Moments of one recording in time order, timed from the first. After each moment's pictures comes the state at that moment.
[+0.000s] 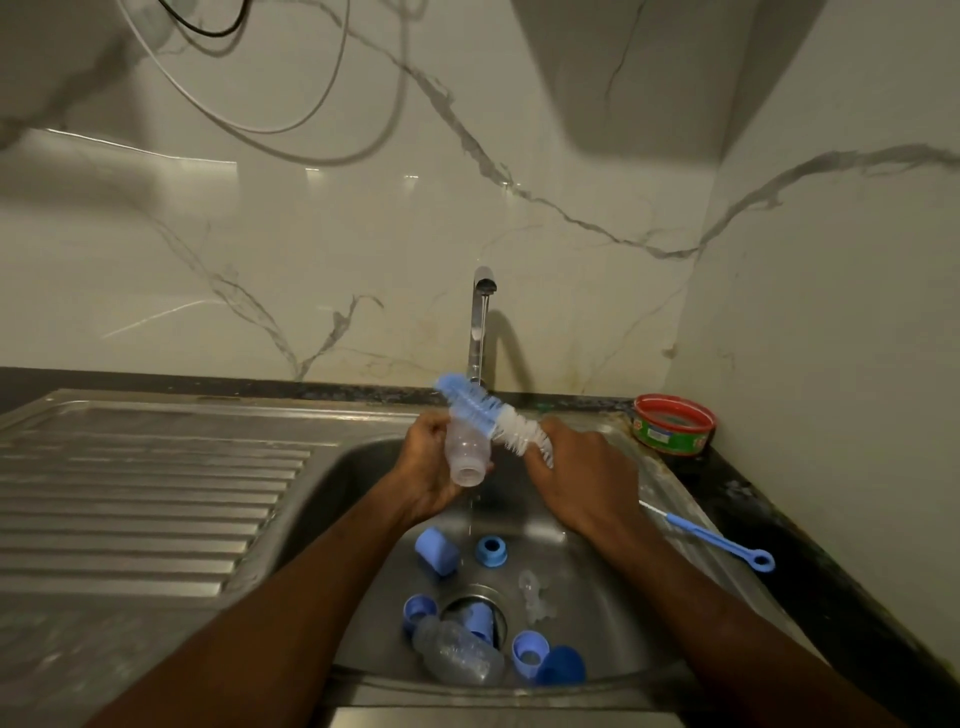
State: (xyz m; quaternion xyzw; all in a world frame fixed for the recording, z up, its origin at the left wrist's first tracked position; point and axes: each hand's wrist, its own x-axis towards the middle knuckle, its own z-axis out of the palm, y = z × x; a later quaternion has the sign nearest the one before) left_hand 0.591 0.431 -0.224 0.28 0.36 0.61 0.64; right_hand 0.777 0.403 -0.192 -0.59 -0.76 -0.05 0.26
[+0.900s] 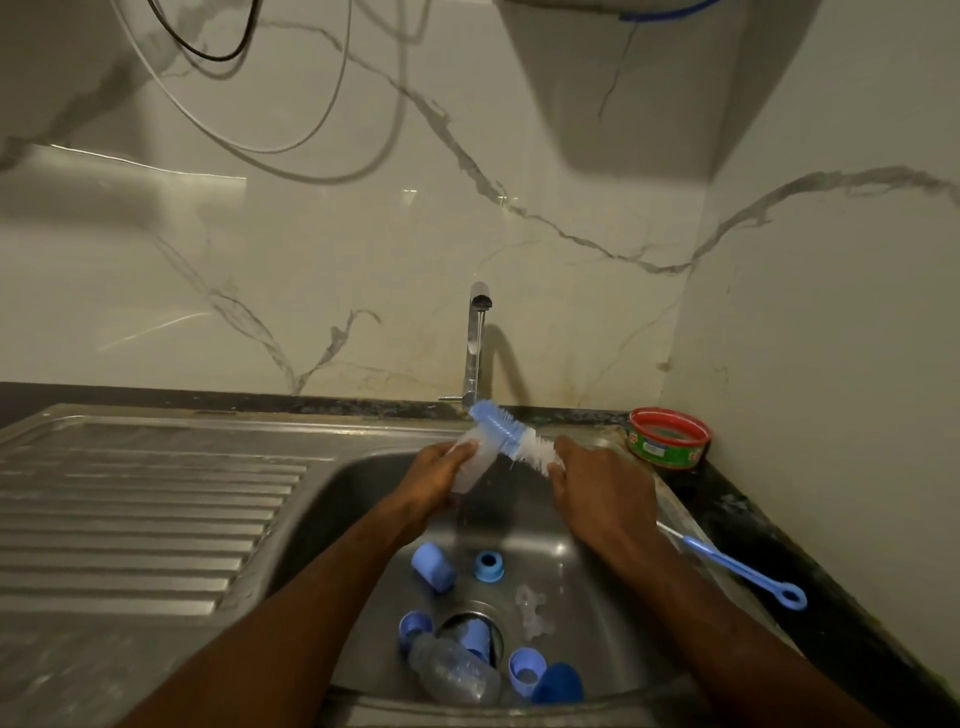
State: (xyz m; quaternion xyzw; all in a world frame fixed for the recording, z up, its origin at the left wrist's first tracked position) left_hand 0.588 0.430 -0.235 0.49 0.52 0.53 0.46; right_hand 0.796 0.407 -0.190 -0.61 -0.75 -0.10 0.23
